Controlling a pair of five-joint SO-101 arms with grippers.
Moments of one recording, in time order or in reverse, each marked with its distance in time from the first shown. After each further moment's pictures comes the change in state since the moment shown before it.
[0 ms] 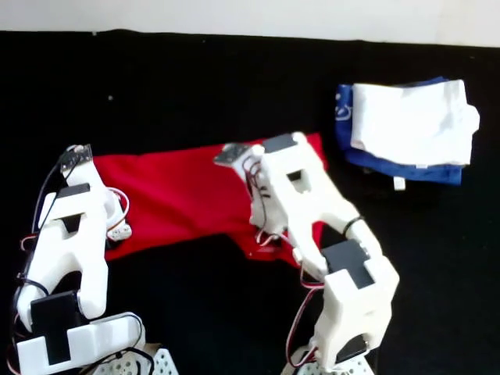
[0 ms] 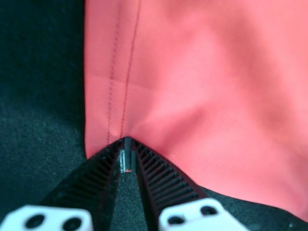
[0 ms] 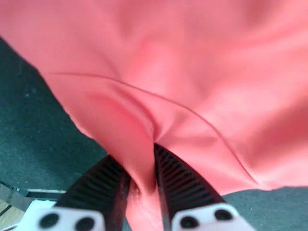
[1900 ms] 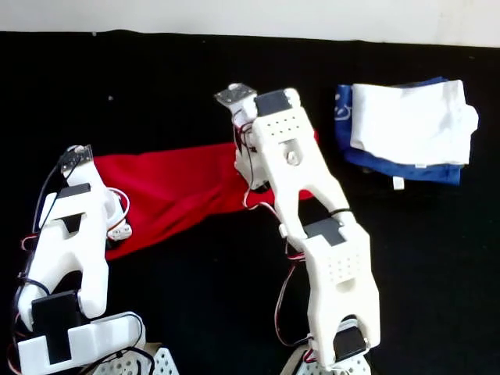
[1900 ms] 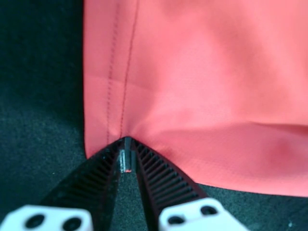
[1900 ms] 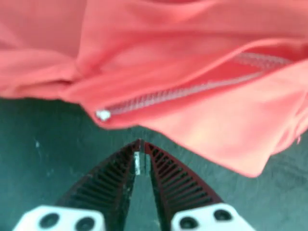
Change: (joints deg) left arm 0.0 0.0 0.0 0.0 0.2; right arm 0.6 18.4 -40.9 11.6 -16.3
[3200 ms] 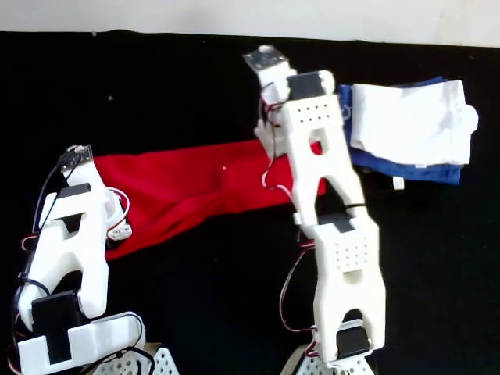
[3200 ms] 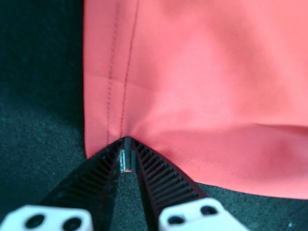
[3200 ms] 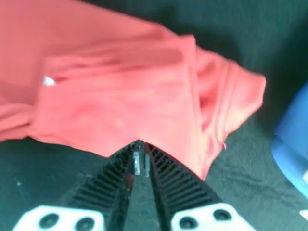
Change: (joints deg) left arm 0.0 0.0 0.0 0.0 0.0; right arm 7.8 4.7 -17.0 3.1 -0.2
